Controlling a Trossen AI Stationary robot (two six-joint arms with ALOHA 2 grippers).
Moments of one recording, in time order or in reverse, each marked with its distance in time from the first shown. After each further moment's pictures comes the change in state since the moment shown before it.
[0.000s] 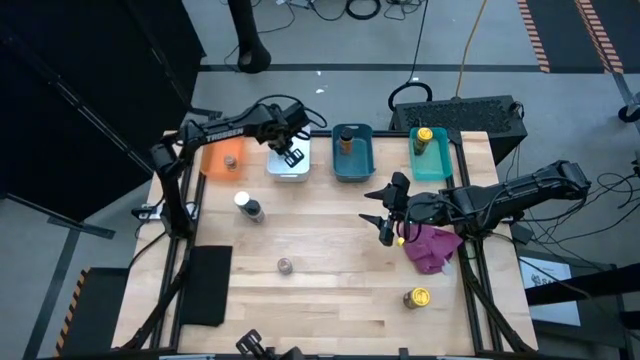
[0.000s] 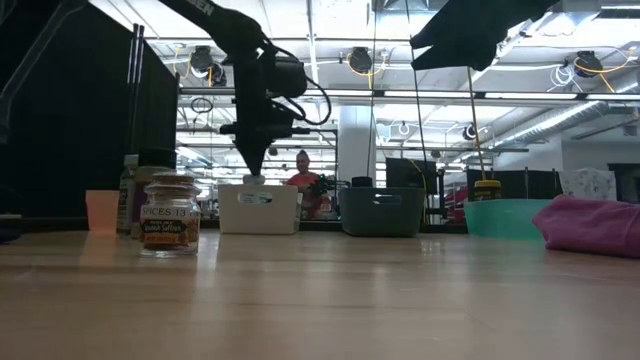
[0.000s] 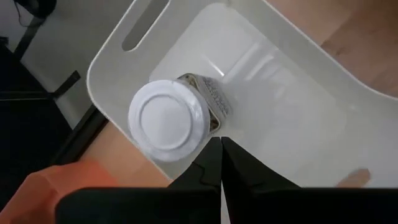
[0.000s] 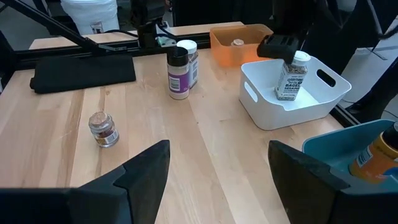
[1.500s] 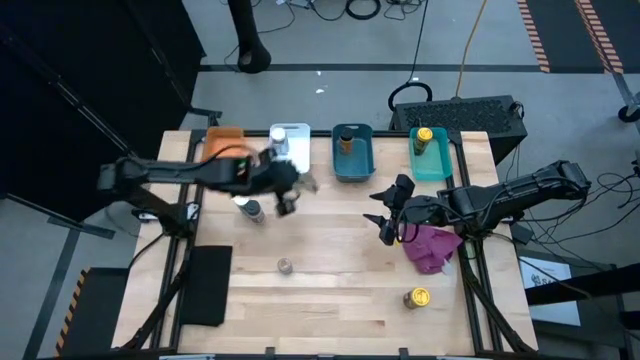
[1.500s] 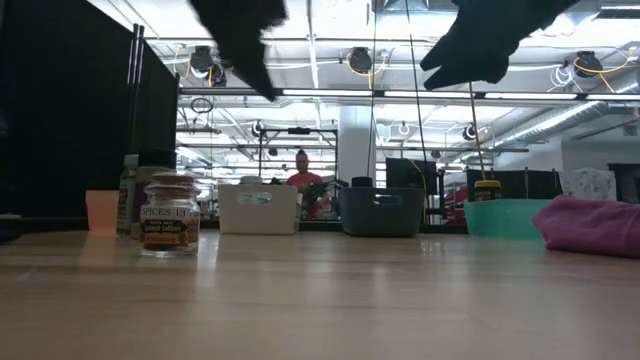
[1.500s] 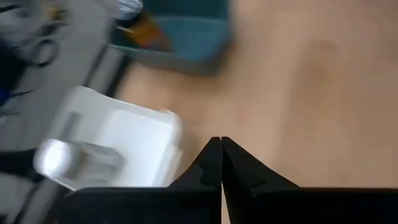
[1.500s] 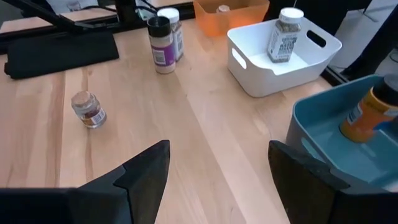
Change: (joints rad) left arm -0.523 -0.476 -0.347 0.294 -0.127 0.056; right arm 0.002 0.000 0.000 -0.130 0.025 0.128
